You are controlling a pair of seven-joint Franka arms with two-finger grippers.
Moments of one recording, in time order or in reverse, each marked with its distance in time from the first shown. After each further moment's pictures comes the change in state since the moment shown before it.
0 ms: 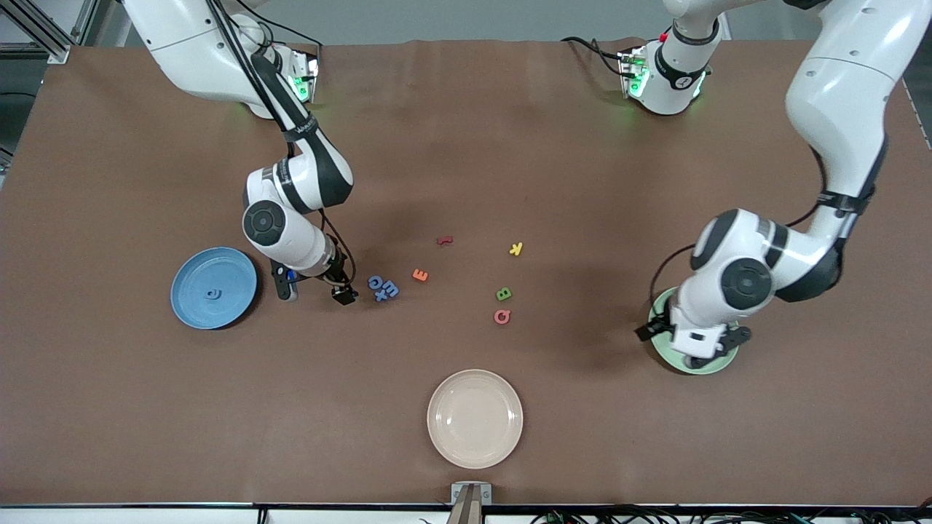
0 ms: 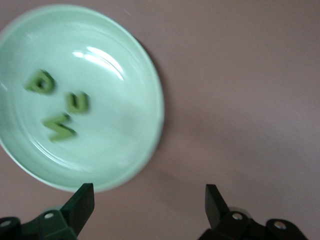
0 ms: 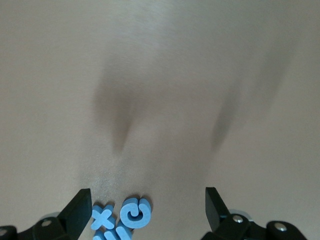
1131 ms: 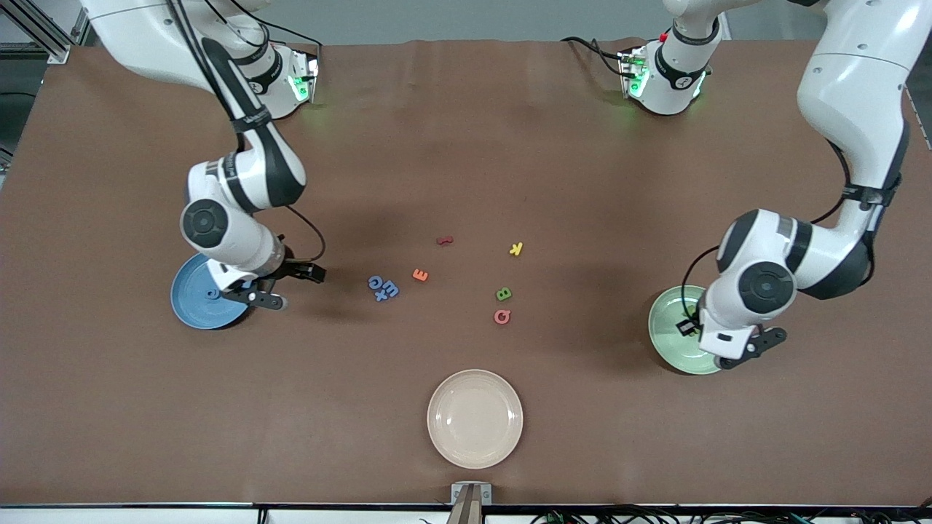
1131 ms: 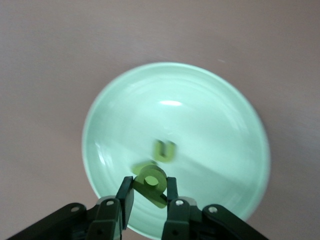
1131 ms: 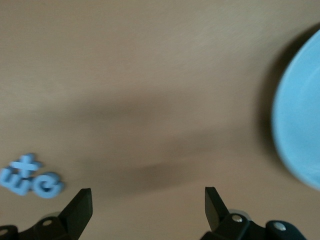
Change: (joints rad) left arm 0.059 -0.040 0.133 -0.014 0.056 -0.052 0.173; right arm -0.115 -0.102 0.001 -0.024 -0.111 -0.126 -1.053
